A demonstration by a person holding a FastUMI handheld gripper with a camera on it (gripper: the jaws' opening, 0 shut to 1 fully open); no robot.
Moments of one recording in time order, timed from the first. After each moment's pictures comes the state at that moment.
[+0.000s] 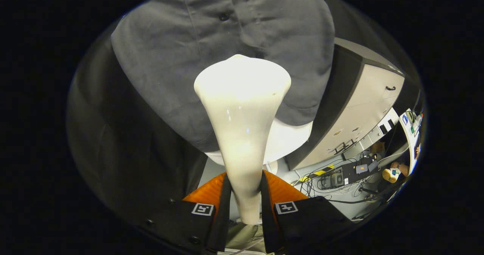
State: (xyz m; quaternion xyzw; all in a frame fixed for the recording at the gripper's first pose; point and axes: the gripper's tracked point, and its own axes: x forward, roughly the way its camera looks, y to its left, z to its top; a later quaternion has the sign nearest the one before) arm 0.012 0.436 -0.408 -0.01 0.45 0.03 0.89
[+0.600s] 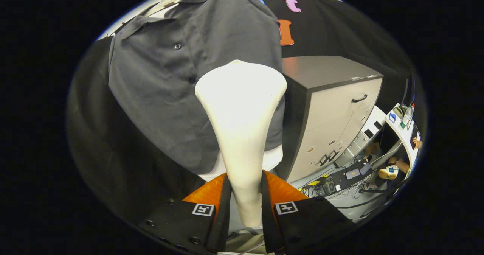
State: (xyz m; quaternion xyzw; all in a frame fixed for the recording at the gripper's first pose) arm 0.022 0.367 -0.296 0.02 0.37 0.00 0.93
